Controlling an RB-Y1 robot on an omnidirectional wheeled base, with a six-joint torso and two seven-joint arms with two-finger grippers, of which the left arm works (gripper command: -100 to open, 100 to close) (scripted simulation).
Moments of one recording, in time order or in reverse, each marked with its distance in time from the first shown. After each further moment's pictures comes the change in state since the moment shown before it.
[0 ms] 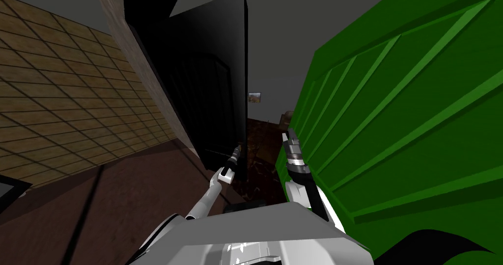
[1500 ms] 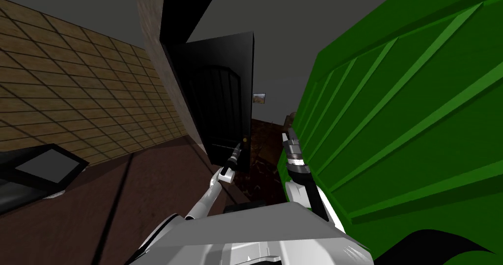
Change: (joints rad) arm 0.003 0.009 -0.024 -0.020 0.117 0.018 -0.092
